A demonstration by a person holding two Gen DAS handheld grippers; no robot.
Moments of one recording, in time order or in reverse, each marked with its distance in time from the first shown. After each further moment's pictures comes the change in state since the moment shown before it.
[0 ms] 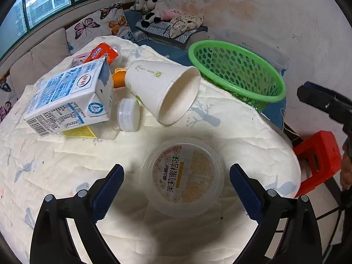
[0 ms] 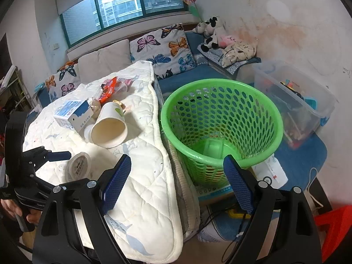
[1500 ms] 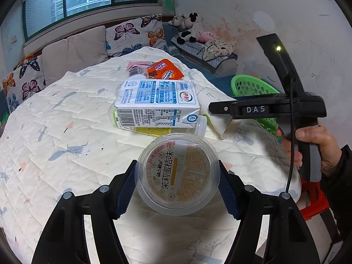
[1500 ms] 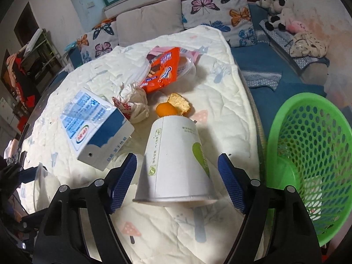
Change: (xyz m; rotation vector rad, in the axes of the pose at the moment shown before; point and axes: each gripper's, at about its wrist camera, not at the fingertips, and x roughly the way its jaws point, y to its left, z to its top) left arm -0.069 0.075 -0.021 -0.194 -0.120 0.073; right arm 0.144 0.112 0.071 -0.189 0.277 0.263
